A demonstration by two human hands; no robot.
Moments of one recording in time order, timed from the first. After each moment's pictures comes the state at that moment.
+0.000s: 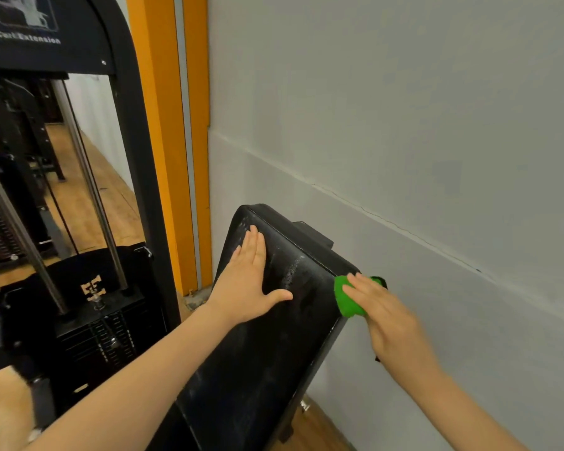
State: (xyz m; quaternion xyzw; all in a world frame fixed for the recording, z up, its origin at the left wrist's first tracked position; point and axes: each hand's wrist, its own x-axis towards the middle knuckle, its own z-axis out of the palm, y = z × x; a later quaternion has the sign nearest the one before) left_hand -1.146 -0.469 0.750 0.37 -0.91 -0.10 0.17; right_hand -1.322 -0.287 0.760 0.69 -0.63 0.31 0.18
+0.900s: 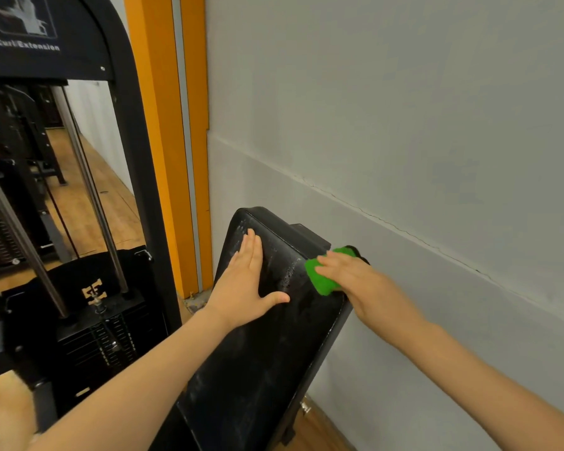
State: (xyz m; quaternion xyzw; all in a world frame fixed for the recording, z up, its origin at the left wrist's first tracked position) left_hand -1.145 -0.472 0.742 0.35 -0.91 -0.13 0.20; right_hand -1.333 -0.332 0.787 0.78 -0.57 0.23 0.14
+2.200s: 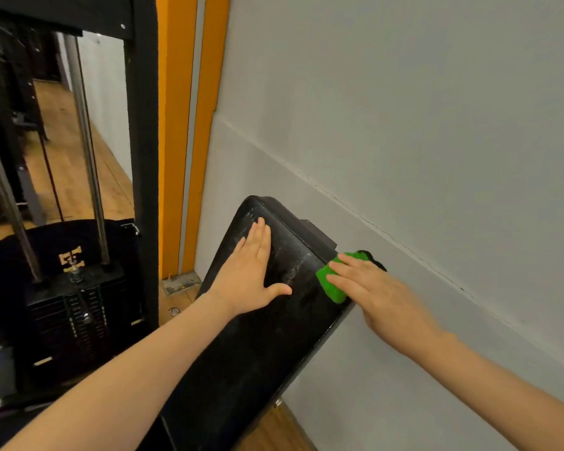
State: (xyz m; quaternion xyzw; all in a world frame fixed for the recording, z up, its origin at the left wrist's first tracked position) left_hand -1.142 -0.472 0.739 0.34 -0.91 -0.11 0.20; right_hand -1.323 -0.316 0.812 0.81 -0.50 0.09 0.27
